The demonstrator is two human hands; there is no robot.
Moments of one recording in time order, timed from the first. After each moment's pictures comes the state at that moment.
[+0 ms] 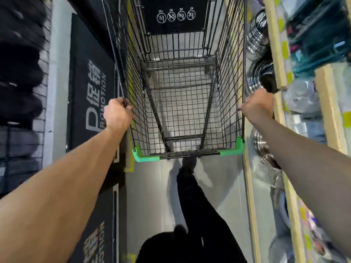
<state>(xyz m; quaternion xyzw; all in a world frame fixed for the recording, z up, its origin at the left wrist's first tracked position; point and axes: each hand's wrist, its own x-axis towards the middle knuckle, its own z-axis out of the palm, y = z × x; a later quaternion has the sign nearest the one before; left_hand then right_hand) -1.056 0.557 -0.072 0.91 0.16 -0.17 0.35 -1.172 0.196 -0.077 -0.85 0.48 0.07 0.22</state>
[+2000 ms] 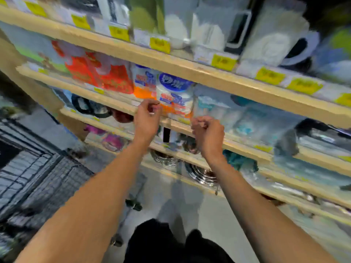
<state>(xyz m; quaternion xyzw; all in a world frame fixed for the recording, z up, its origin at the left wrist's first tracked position) -0.623 -0.144 0.093 0.65 -0.51 -0.29 0.48 -0.802 -0.102 0.109 -0.52 0.69 -0.42 0.27</state>
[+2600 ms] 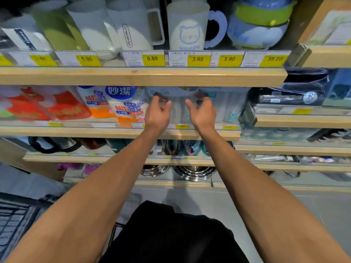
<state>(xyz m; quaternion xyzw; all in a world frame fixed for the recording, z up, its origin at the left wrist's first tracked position) -0.761 -0.165 0.112 0.59 -0.65 -0.33 0.34 -0.894 -0.130 0.110 -0.41 0.76 -0.45 0.21</state>
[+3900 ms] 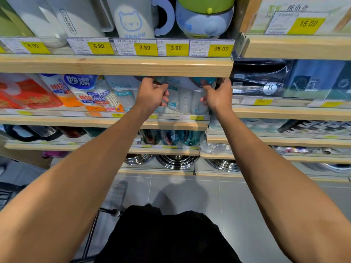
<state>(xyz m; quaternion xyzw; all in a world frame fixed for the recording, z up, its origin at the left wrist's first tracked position) -0.862 -0.137 0.159 0.56 -0.60 -0.46 0.34 -1.047 -0.089 0.141 -0.35 0.73 -0.52 0.28</state>
